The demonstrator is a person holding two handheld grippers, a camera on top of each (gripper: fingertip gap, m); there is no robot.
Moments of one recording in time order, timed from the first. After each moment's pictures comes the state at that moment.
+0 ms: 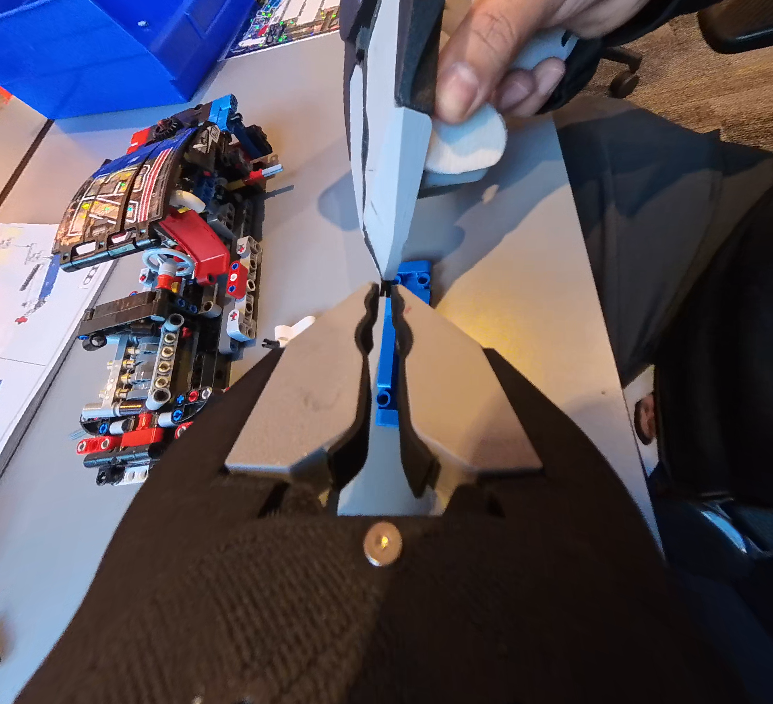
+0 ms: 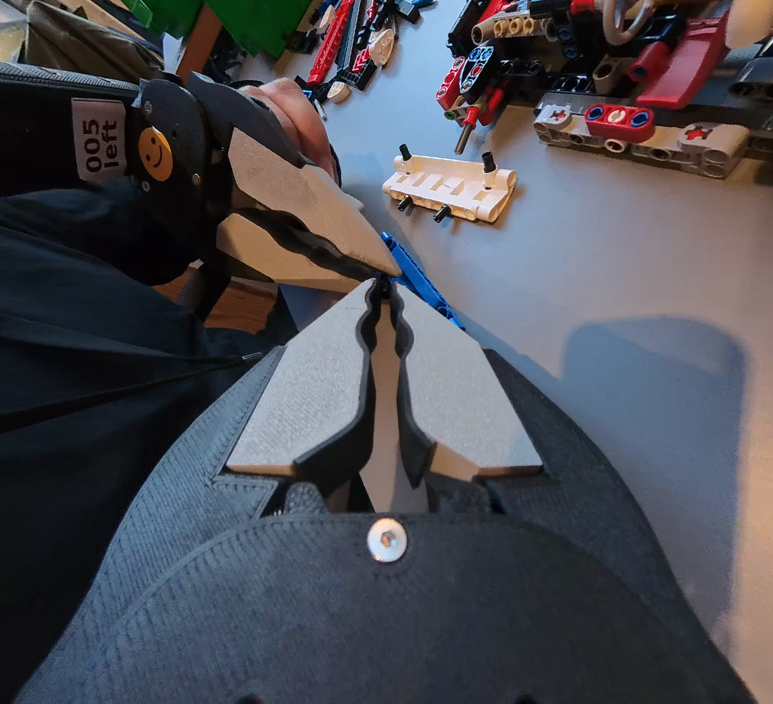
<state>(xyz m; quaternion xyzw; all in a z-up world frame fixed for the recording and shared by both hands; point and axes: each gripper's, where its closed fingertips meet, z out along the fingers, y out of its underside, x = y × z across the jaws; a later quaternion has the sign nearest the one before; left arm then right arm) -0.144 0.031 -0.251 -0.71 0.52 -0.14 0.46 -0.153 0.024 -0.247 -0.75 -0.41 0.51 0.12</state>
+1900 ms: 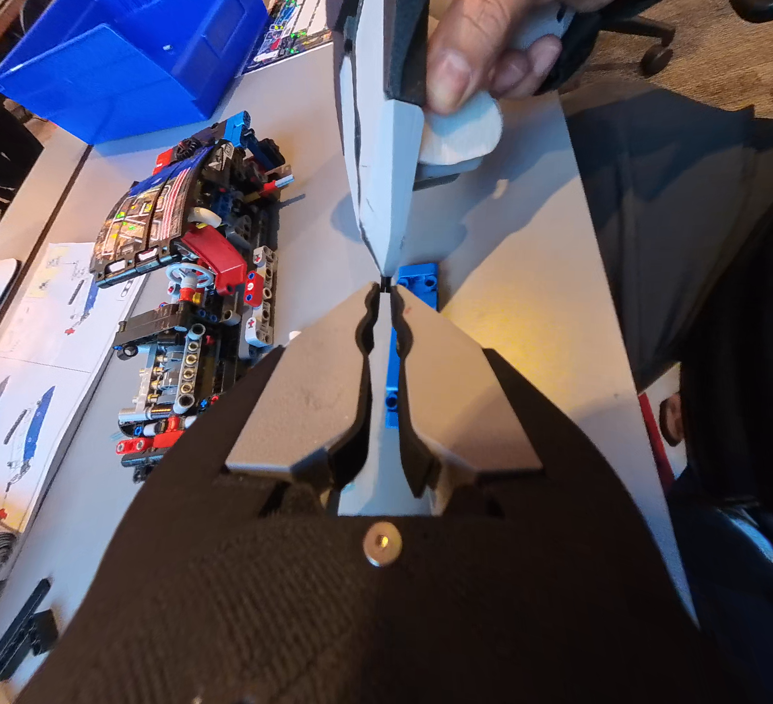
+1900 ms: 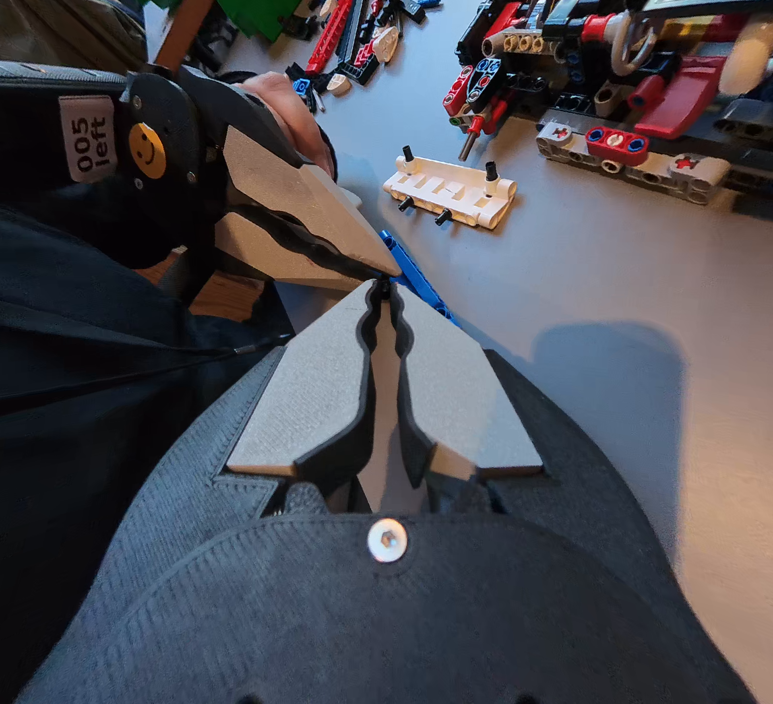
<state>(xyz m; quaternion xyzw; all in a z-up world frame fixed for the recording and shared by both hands) -0.143 0.033 -0.247 -0.69 0.53 -0.11 0.48 -0.150 0.026 -0.242 -0.74 -0.43 0.49 0.13</state>
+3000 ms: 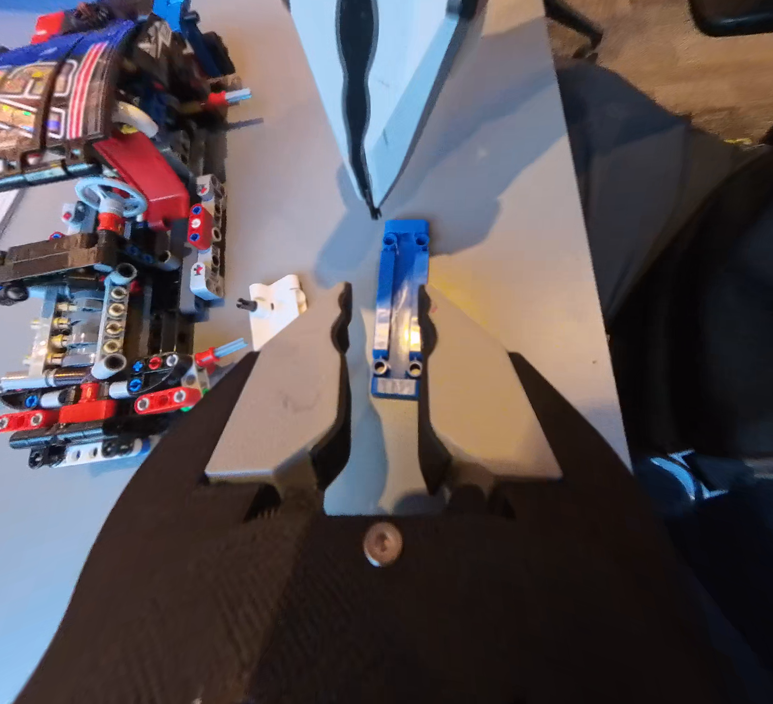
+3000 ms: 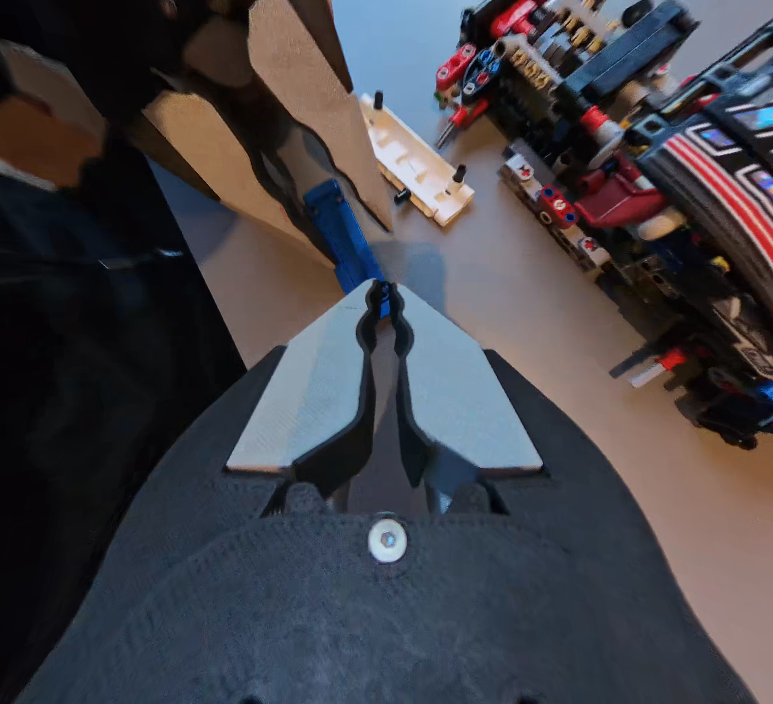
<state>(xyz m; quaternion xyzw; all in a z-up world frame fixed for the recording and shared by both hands) -0.155 0.030 -0.270 -0.75 0.51 -0.18 0.38 -0.138 0.041 -0.249 -0.71 -0.63 0.27 0.17</state>
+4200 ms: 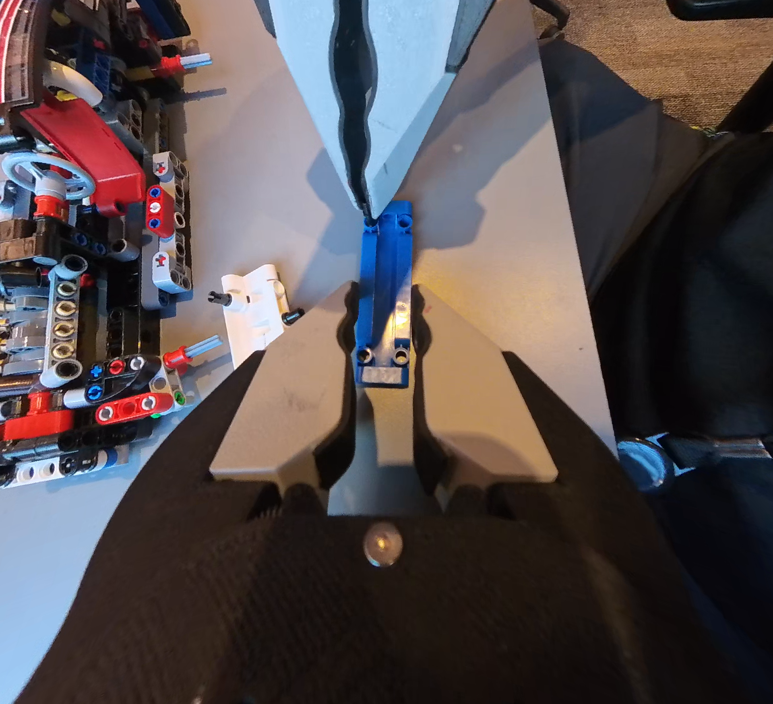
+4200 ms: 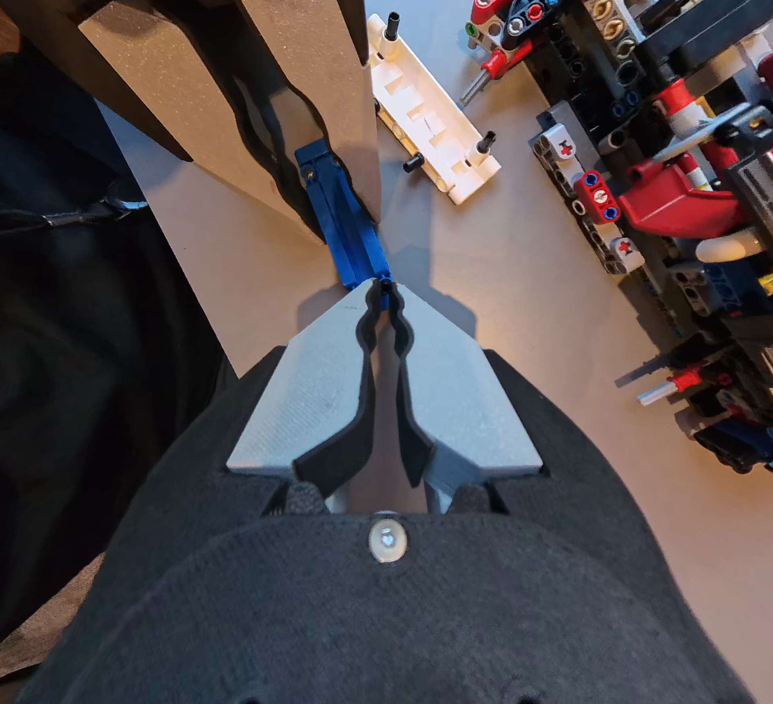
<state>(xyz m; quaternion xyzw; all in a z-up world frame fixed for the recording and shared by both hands) -0.154 0.023 -0.279 -0.76 0.52 -0.21 0.34 -0.137 0.037 -0.269 -0.70 -0.67 0.20 0.13</state>
